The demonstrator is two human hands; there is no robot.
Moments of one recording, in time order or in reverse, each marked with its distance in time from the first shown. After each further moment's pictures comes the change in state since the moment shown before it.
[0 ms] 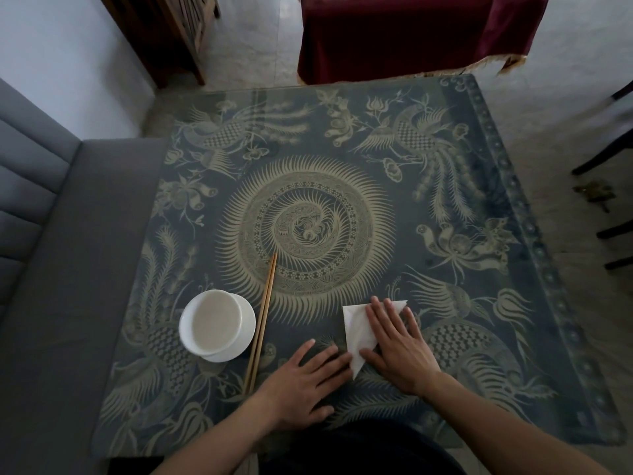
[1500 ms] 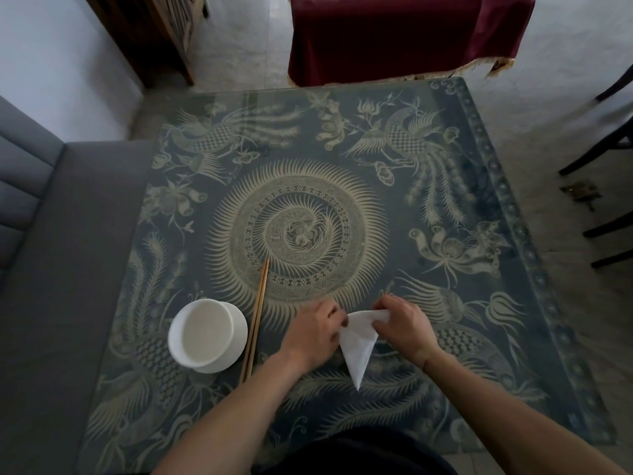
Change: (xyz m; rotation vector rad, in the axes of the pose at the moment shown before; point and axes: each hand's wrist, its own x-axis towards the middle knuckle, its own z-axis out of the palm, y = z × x) left_hand 0.084 -0.037 -0.051 -0.366 0.296 -0.371; right_hand 0.029 0.015 -0.052 0.529 0.202 0.266
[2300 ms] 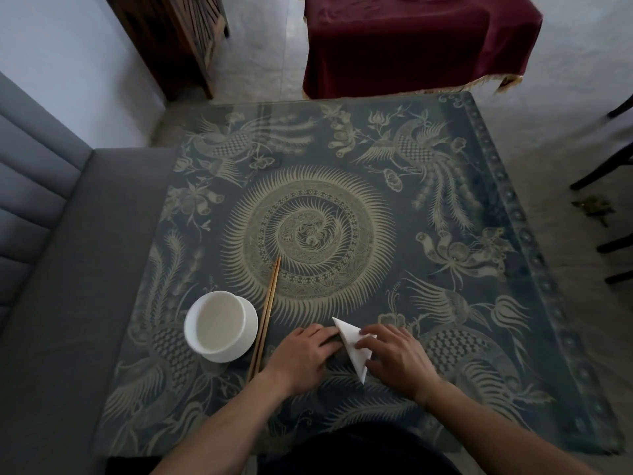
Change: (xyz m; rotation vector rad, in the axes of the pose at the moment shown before) left_hand -0.060 -0.007 -0.001 0.138 -0.129 0.116; right_hand -0.051 -0.005 0.022 -0.217 0.013 -0.525
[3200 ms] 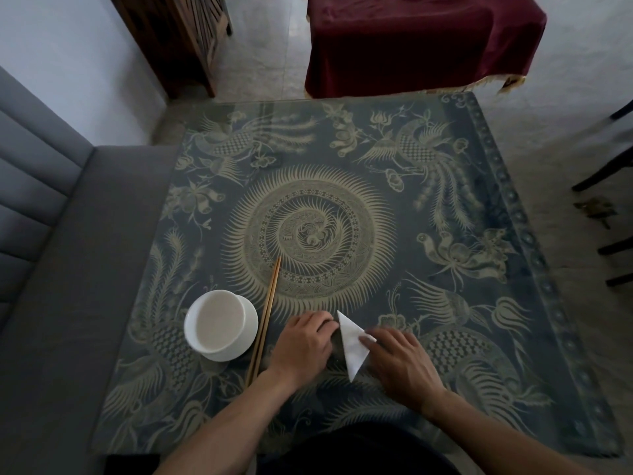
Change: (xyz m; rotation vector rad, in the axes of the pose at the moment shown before) left_hand 0.011 0.007 -0.006 0.005 0.216 -0.164; right_hand -0.015 0.006 0.009 -0.145 0.031 -0.031
